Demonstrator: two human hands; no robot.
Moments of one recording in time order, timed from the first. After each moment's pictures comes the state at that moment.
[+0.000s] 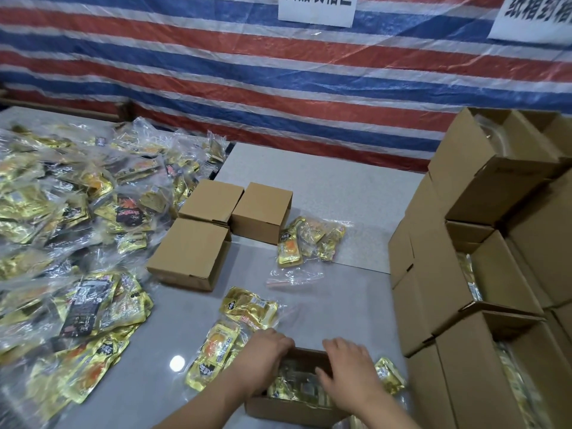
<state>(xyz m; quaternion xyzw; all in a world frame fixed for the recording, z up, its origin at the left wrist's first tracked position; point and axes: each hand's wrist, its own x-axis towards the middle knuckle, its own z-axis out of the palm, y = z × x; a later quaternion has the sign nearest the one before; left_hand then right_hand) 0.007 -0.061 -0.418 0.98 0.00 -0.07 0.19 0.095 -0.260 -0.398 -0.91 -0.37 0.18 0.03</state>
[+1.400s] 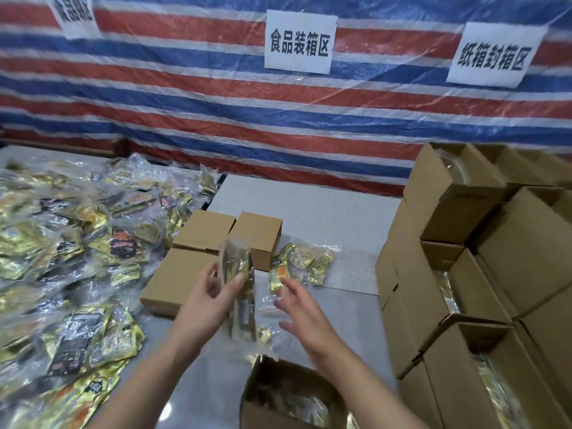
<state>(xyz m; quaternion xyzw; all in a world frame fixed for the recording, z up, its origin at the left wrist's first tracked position) -0.005 -0.004 -0.244 0.70 0.32 0.16 0.62 0.087 -0.169 -0.252 -0.68 -0.17 0.36 0.62</state>
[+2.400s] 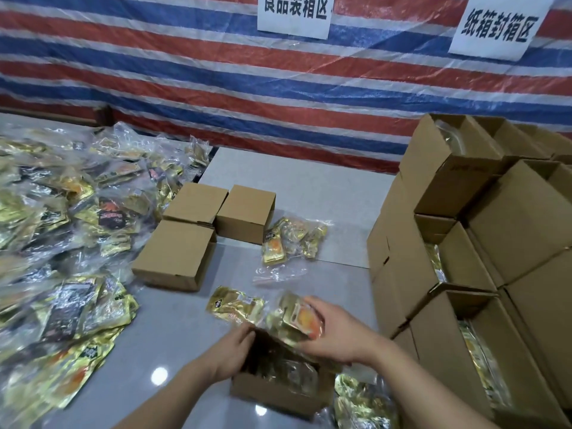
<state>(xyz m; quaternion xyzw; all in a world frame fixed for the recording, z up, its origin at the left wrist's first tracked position) -0.015 -0.038 -0.422 0.85 0.20 -0.17 0.46 0.111 -0.247 -0.288 -0.82 -0.34 0.35 0.31</state>
